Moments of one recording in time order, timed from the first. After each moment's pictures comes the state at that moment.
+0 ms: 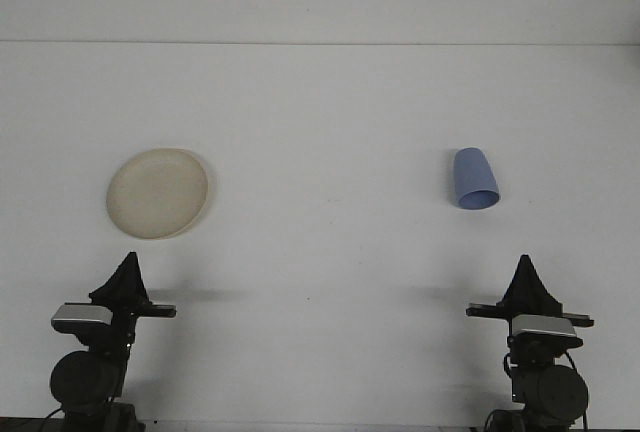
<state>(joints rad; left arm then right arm) -0.09 0.01 0.03 0.19 -0.07 -0.07 0.04 0.00 0.01 0.17 0.11 0.04</state>
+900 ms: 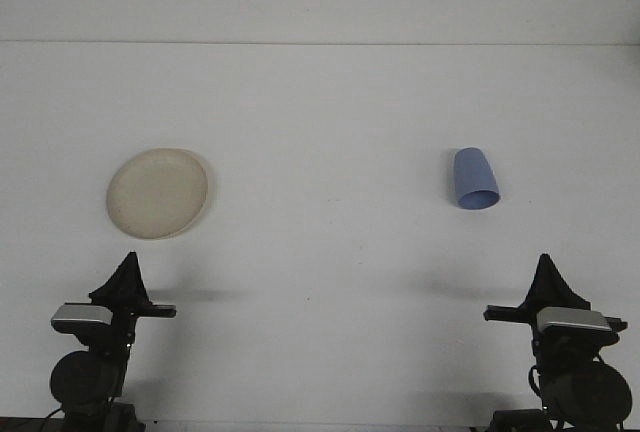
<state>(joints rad) -0.09 0.01 0.03 0.19 -0.07 -0.07 0.04 0.13 0.42 -0.26 0.11 0.04</state>
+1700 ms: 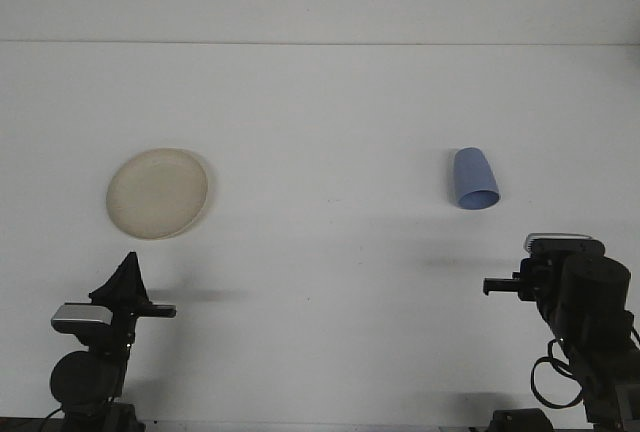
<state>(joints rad) -0.09 0.01 0.03 0.19 -0.07 -0.07 0.04 0.71 0.95 -0.89 0.11 0.04</state>
